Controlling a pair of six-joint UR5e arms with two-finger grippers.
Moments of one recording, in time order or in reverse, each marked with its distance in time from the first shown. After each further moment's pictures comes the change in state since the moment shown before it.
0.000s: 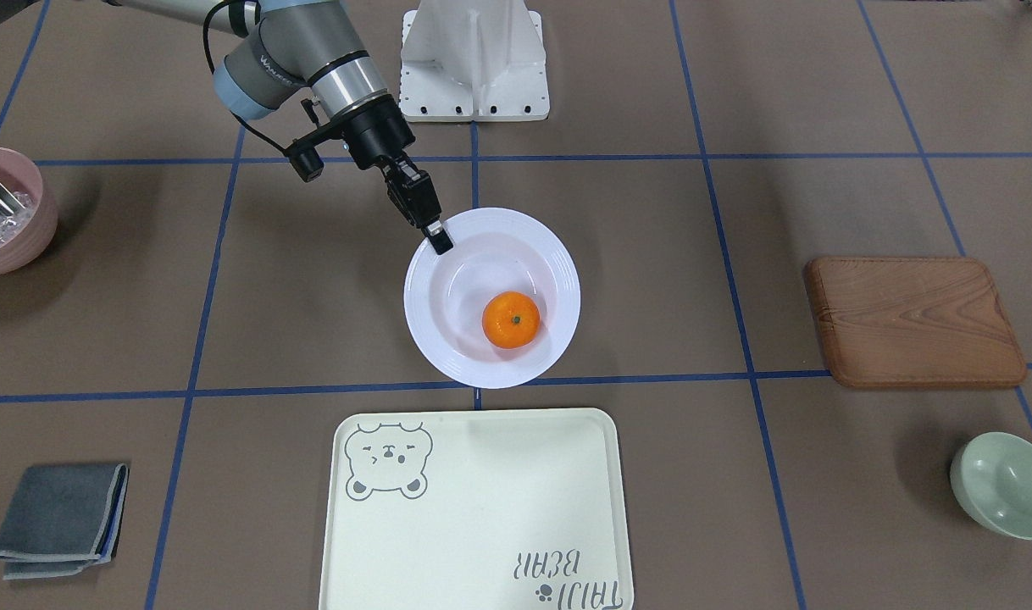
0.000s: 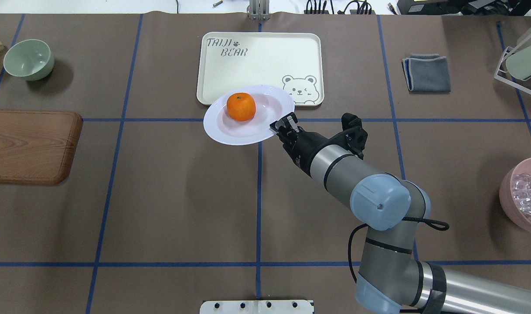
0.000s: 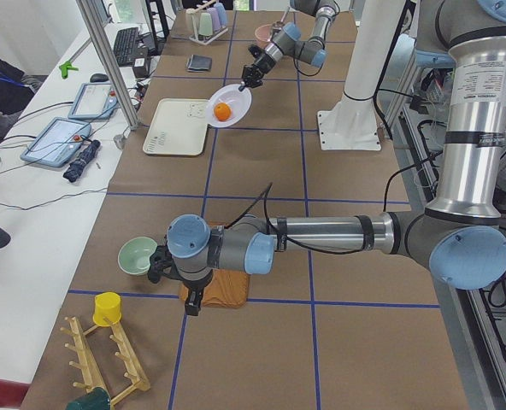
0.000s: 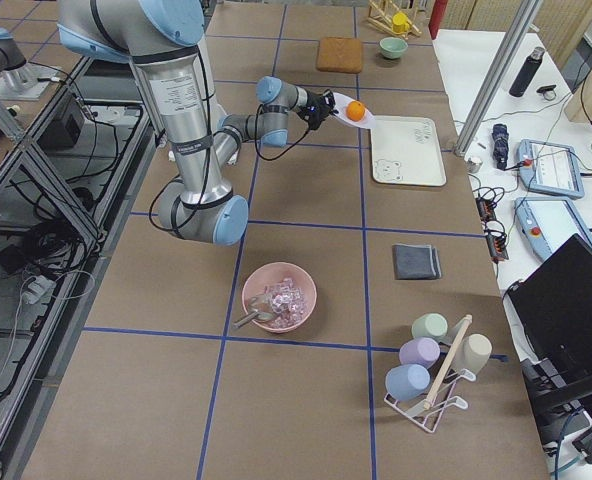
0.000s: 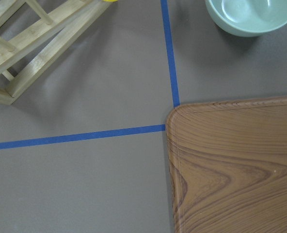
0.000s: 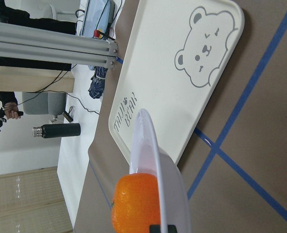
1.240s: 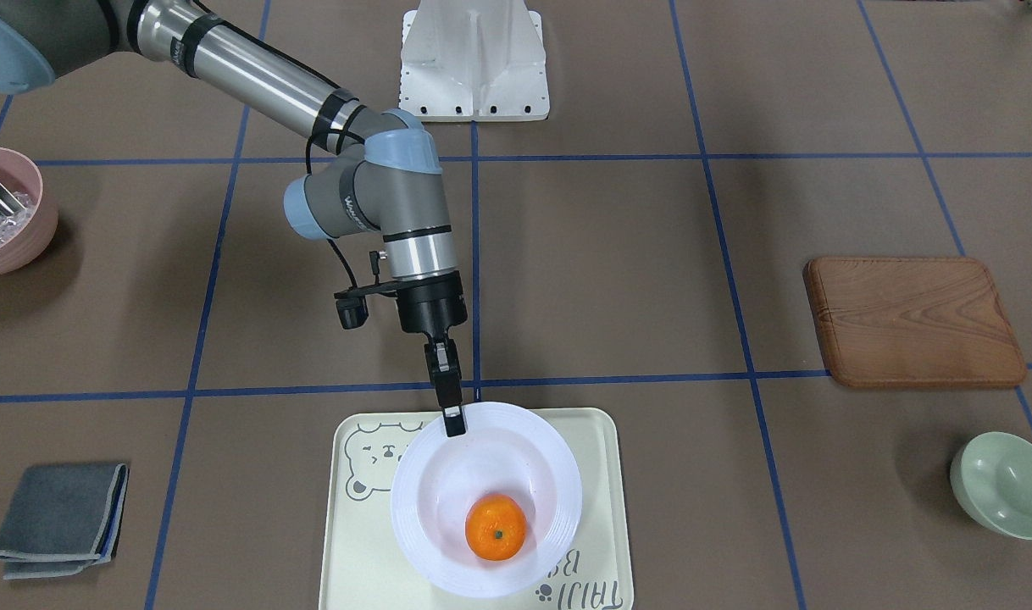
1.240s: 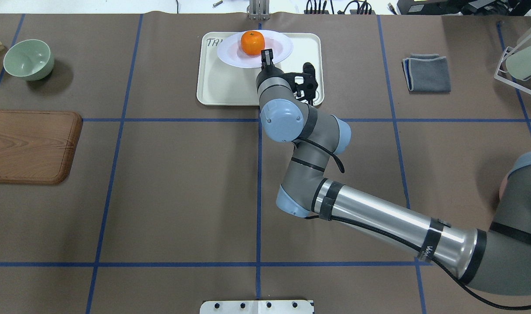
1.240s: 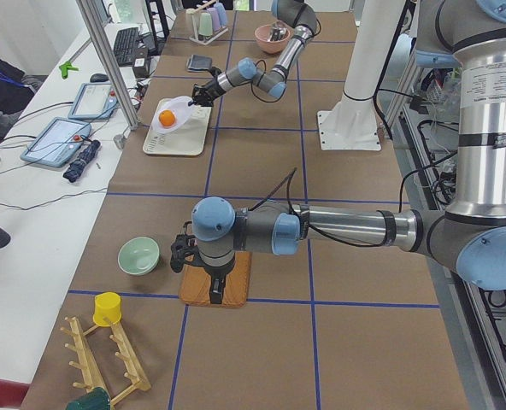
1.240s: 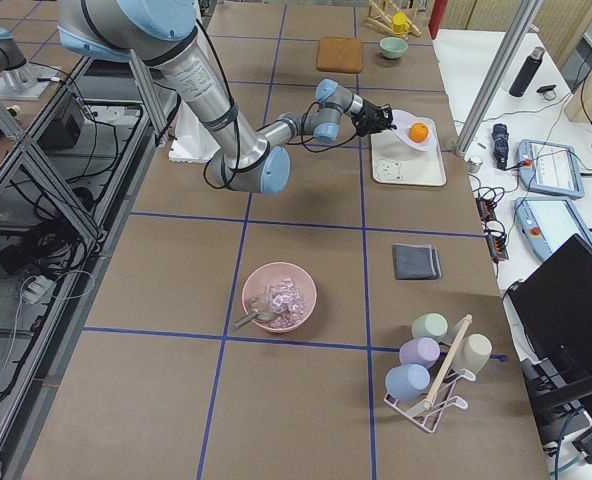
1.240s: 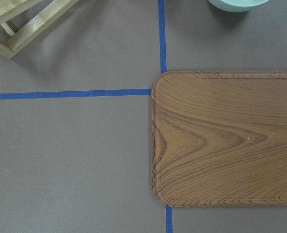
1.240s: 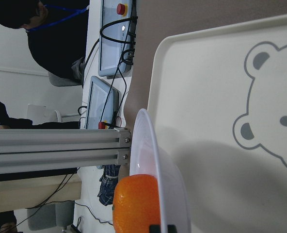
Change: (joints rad) left arm -0.002 0.093 -0.170 0.116 0.001 -0.005; right arm 0.148 0.483 -0.768 -0.025 -0.154 0.277
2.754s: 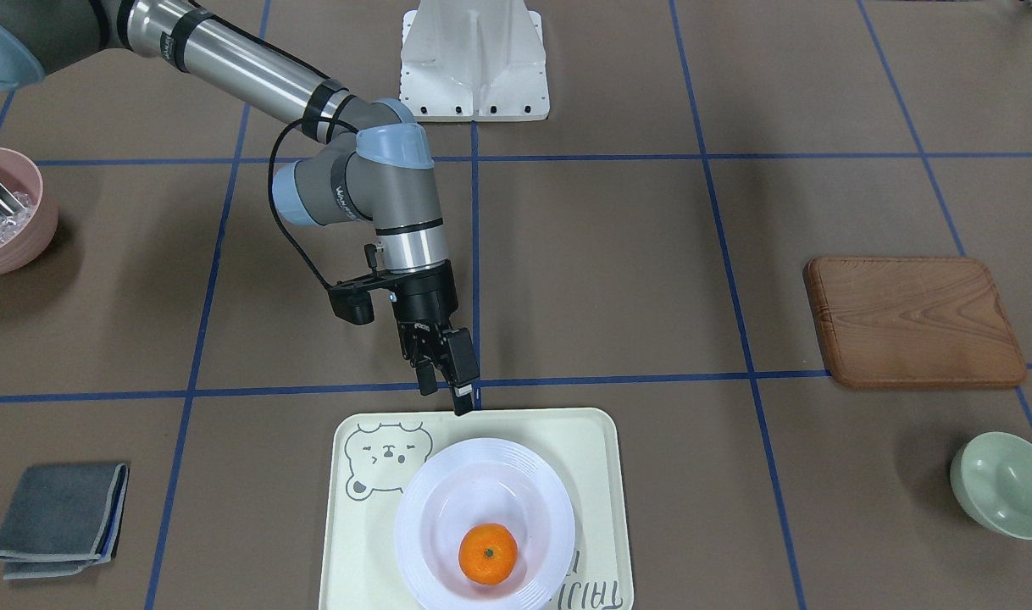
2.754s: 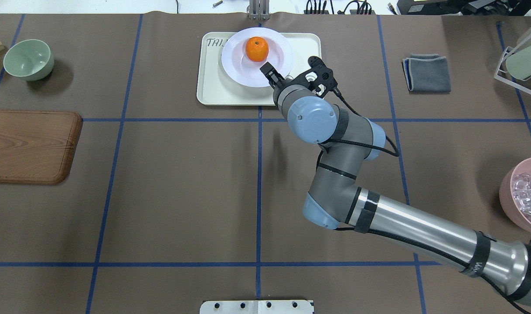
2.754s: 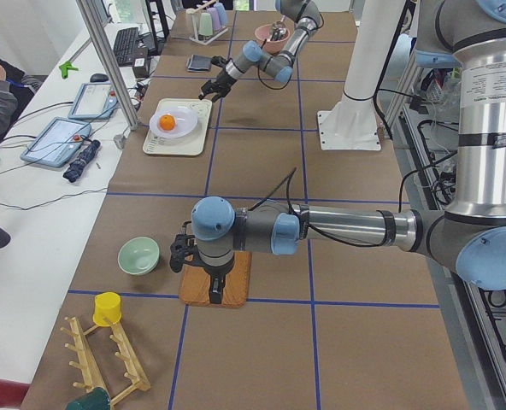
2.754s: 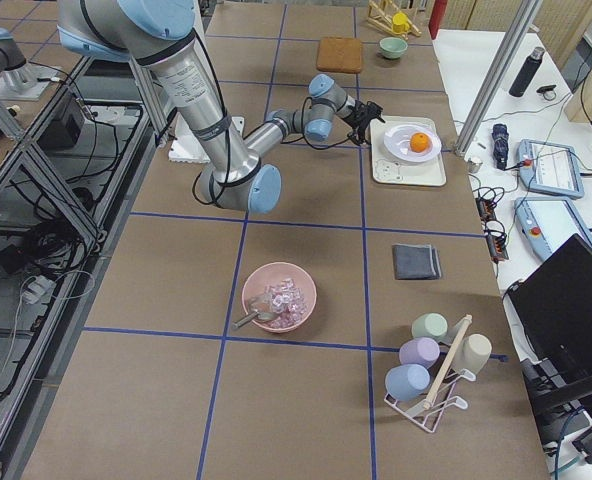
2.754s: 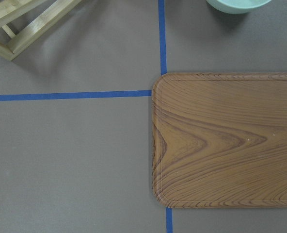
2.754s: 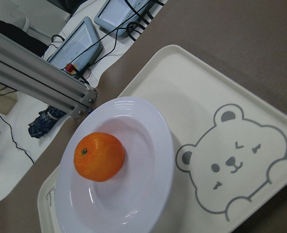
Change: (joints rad) left arm 0.000 -0.002 0.001 -0.002 0.000 -0.008; right arm 0.046 -0.230 0.440 -0.265 0.333 -0.618
